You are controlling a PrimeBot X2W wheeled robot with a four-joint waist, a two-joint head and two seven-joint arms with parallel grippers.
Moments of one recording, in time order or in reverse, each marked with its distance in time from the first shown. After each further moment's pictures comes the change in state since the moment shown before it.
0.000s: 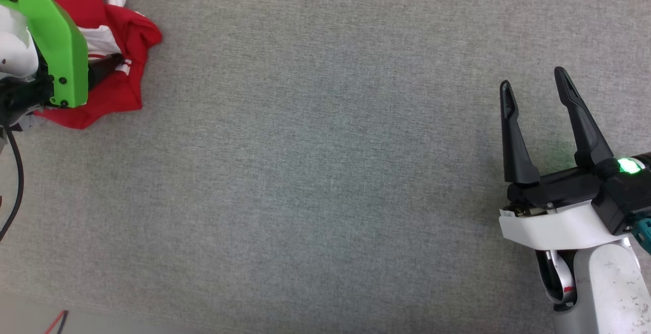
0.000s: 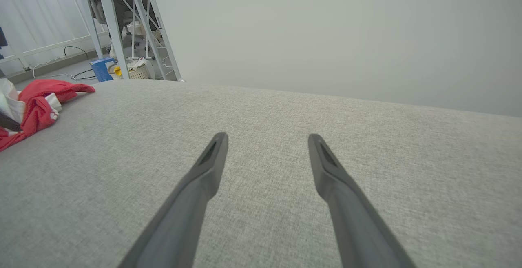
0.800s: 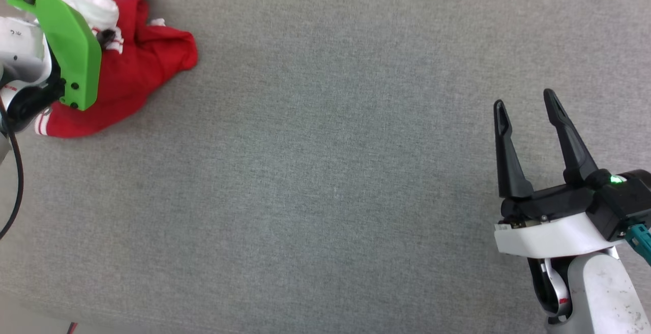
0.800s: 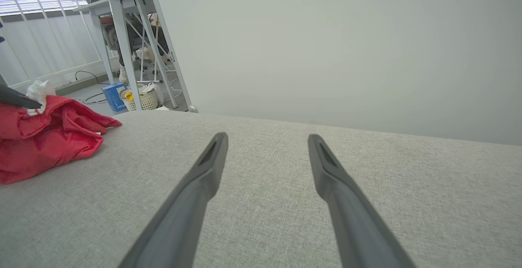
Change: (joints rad) left arm -0.093 0.043 -0.242 -0.021 0.031 0.000 -0.274; right arm 0.034 0.000 0.007 0.048 0.074 0.000 0.000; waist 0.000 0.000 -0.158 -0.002
